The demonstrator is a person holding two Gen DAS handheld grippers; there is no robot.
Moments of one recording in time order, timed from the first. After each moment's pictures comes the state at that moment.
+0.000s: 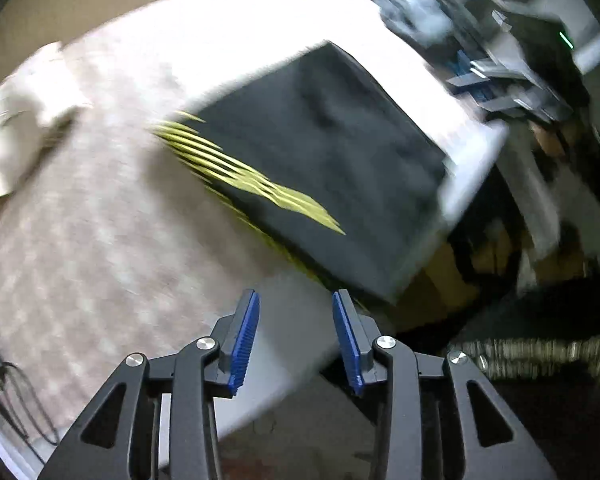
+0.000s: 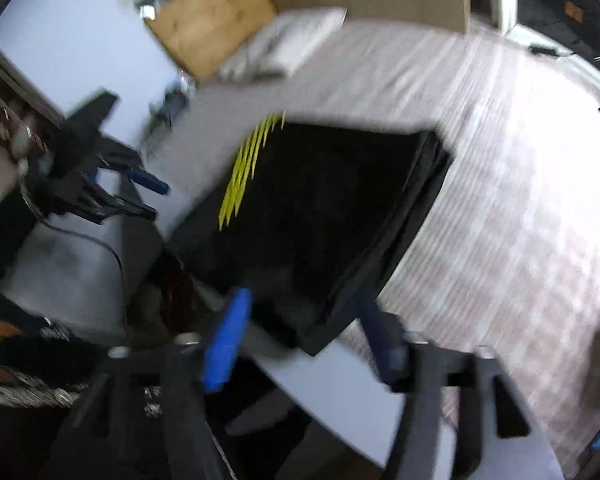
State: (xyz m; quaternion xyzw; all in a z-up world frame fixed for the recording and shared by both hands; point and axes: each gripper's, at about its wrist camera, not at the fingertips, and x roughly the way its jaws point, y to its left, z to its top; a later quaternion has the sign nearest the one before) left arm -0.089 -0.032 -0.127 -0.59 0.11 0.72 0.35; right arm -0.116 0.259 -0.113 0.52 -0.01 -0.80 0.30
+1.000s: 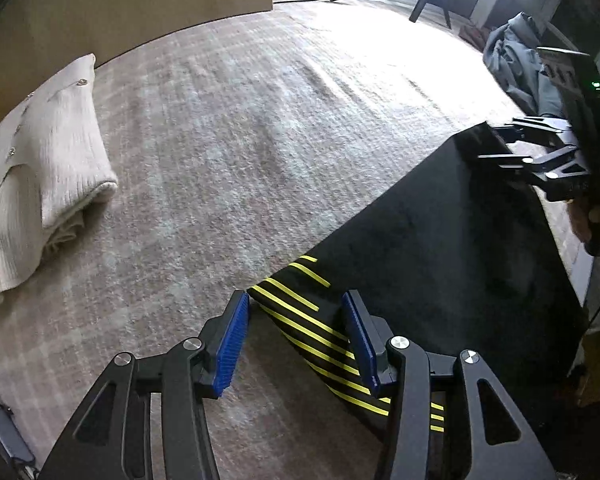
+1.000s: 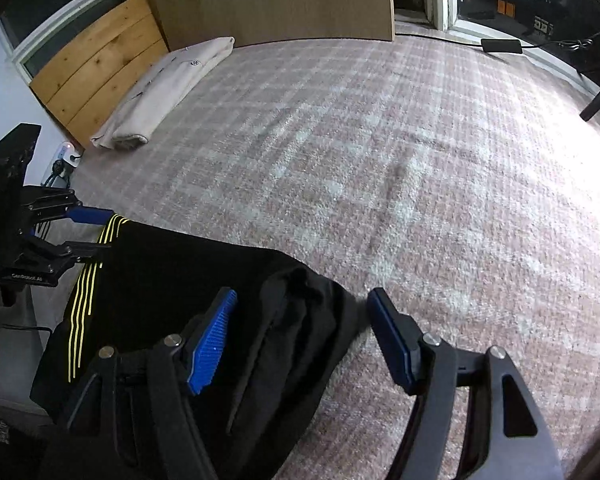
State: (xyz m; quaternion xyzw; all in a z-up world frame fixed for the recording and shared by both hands) left arm -0.213 -0.006 -0.183 -0.56 0.12 0.78 0.25; right arm -0.251 0.256 -0.205 0.51 0.00 -0.84 0.19
